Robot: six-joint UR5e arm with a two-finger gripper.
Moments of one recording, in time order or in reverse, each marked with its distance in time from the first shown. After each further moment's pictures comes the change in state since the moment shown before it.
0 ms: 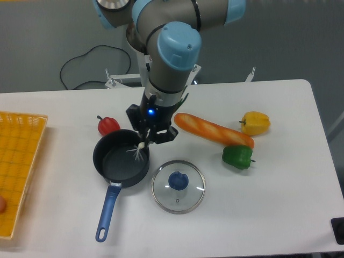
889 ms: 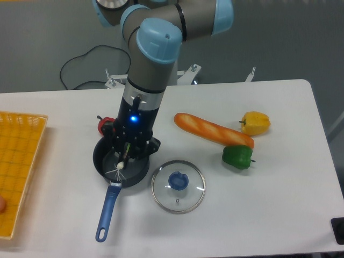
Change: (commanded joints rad) arm -0.052 -0.052 0.012 0.198 -0.063 -0.244
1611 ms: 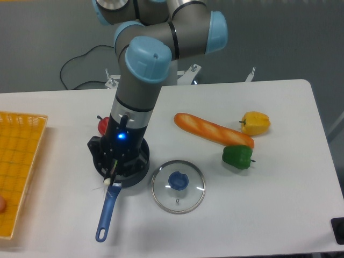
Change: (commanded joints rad) arm -0.035 -0.083 0.084 0.021 0.000 -0.009
